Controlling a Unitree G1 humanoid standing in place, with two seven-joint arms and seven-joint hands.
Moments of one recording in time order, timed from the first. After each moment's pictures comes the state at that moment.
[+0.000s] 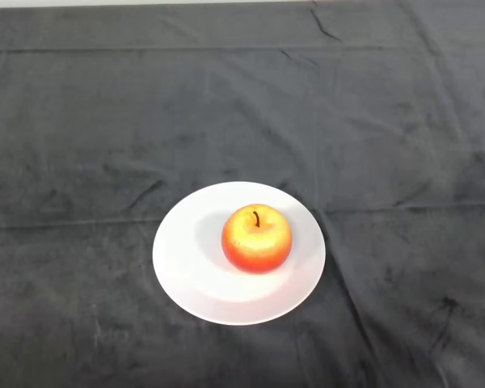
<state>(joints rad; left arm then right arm) -0.53 0.73 0.49 1.08 -0.19 -0.59 0.30 -0.81 -0.33 -0.85 1.21 0.85 0.12 0.30</state>
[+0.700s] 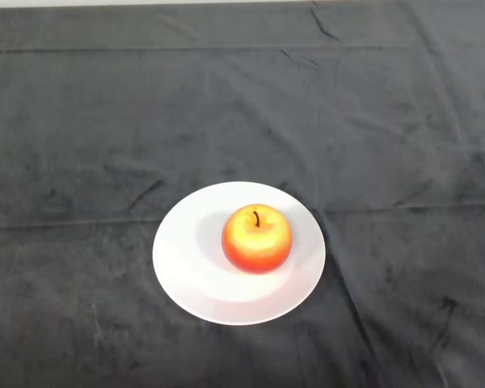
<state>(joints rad) -0.54 0.73 0.49 1.11 -0.19 -0.59 0.29 -0.81 -0.33 -0.85 1.21 0.85 0.12 0.30</state>
